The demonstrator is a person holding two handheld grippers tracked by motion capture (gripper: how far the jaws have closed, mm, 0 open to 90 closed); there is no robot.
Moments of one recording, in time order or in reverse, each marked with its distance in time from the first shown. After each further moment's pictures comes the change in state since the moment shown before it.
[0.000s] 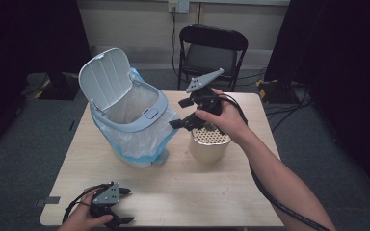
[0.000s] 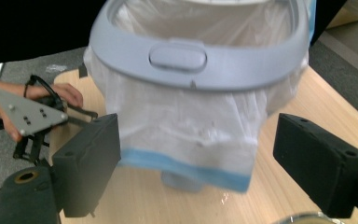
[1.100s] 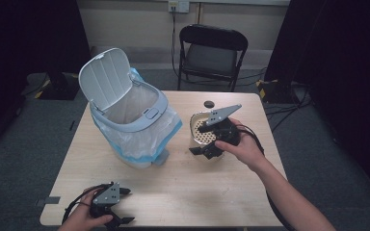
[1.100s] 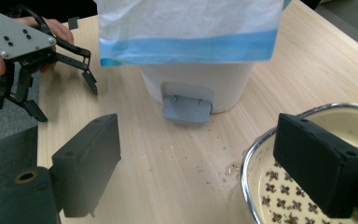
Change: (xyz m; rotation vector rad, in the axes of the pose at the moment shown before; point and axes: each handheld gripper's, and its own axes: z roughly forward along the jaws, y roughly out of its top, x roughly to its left) left arm 0.000 0.000 0.000 -0.001 0.000 -0.005; right arm 0.013 -0.094 -0.006 0.041 -0.031 0.023
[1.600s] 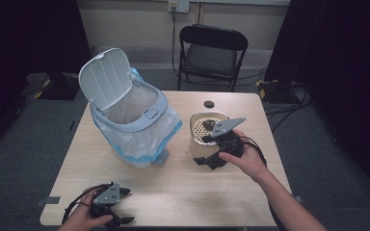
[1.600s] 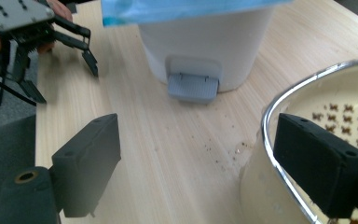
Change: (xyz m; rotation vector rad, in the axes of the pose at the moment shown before) left arm 0.000 0.000 0.000 0.001 0.003 0.001; right arm 0.009 -0.034 0.004 0.000 -0.009 0.012
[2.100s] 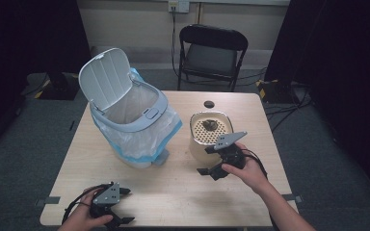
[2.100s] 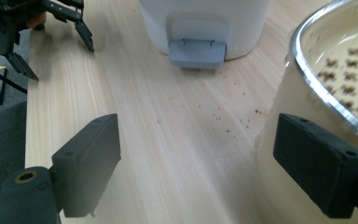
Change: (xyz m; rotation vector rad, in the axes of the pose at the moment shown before) left arm 0.000 0.000 0.000 -0.001 -0.001 -0.001; right arm 0.003 -0.044 0.015 0.006 0.006 0.038
